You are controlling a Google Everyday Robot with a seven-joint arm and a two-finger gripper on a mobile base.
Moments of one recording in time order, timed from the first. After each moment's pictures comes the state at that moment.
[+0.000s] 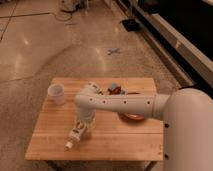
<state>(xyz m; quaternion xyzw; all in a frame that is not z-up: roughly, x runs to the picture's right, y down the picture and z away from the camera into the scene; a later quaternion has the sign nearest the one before) -0.133 0.202 0.811 -0.26 -0.27 -0.47 0.80</state>
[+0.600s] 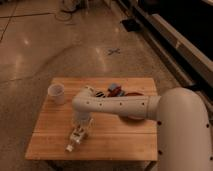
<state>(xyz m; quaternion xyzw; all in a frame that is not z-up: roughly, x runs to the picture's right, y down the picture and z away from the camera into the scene) -0.144 0.207 0.815 -0.26 -0.27 -0.45 0.81</state>
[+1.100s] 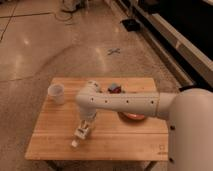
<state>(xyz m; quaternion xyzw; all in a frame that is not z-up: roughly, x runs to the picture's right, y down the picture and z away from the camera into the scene) -0.080 0.161 0.779 -0.25 -0.21 -0.43 0.84</state>
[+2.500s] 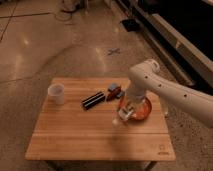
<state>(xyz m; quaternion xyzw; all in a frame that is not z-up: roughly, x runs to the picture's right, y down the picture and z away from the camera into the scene) 0.156 0.066 0.784 -0.27 -0.13 -0.29 0.91</state>
